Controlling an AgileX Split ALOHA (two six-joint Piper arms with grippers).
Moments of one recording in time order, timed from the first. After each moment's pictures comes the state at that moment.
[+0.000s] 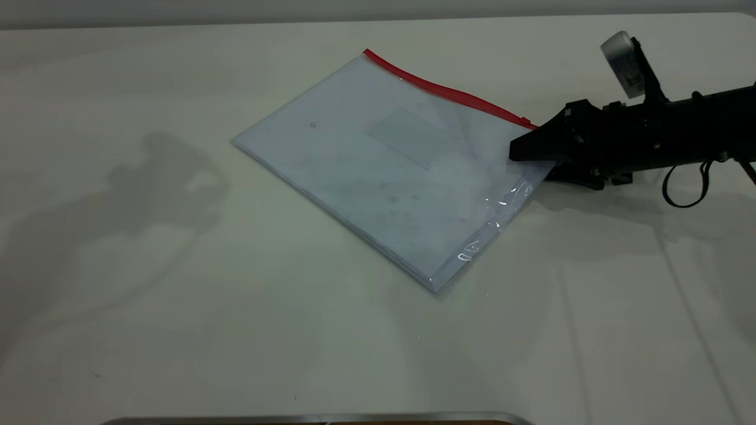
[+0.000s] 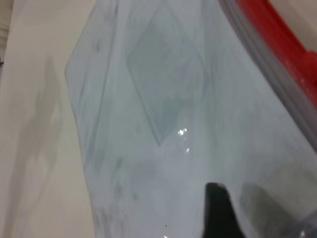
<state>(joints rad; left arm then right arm) -0.07 1.77 -1.21 -0.68 0.67 0.82 -0.06 2.63 -1.22 1.79 0.92 -1.74</state>
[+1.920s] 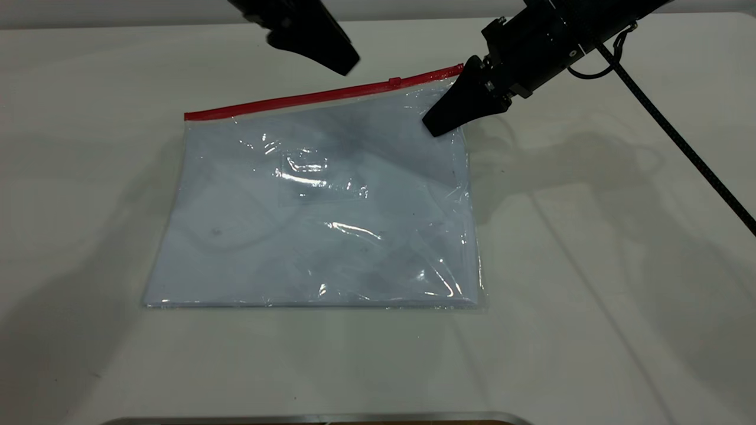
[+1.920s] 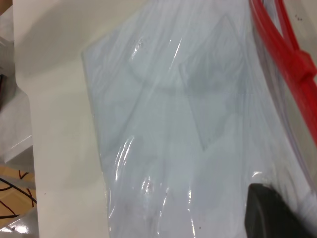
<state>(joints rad) -0.28 2.38 -1.71 -0.93 0.88 1.52 0.20 2.50 -1.58 1.16 0.98 -1.64</state>
